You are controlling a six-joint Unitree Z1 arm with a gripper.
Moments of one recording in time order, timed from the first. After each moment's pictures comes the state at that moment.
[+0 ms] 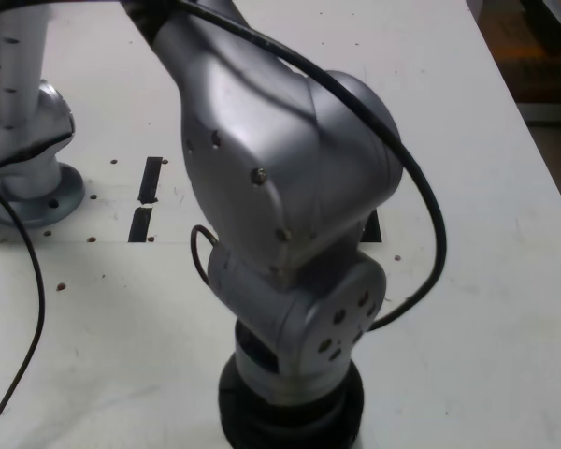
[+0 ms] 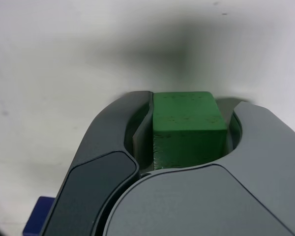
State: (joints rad) arm -0.90 2.21 -1.70 0.95 -0.04 -0.88
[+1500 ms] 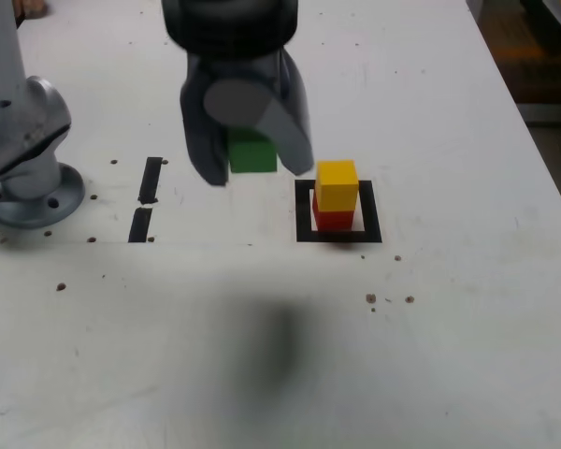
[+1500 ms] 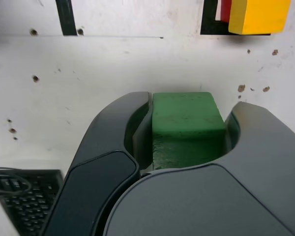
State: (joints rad) arm -0.58 1.75 -1.65 1.50 0.06 -0.52
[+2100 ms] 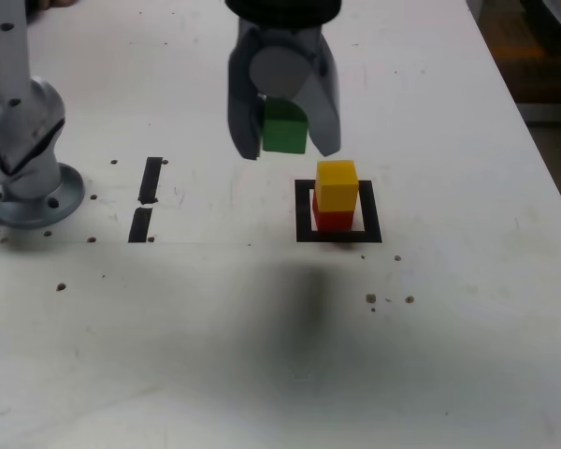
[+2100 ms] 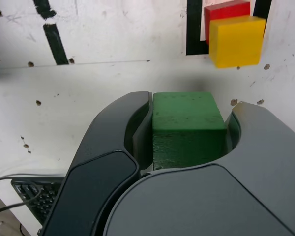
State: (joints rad) arm -0.33 1.81 -1.68 1.49 -0.03 -0.20
